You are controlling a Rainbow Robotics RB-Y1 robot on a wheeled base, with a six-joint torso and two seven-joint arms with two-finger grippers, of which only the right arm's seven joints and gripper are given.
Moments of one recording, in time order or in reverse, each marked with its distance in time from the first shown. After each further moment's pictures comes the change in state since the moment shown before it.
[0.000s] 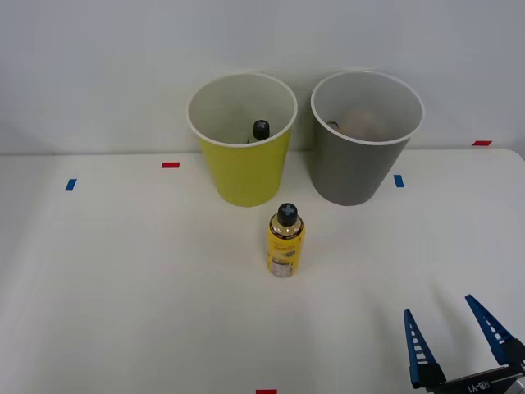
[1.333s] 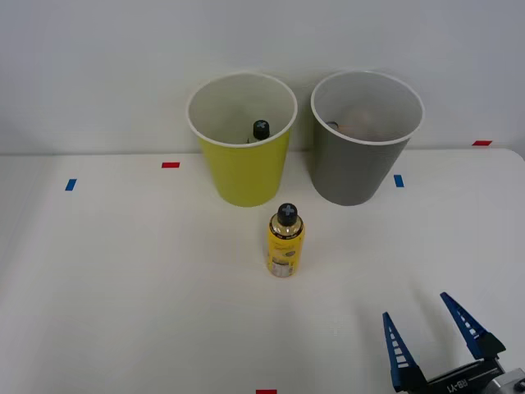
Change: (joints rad) arm -0.033 -0.106 0.148 0.052 -0.121 -0.003 0.134
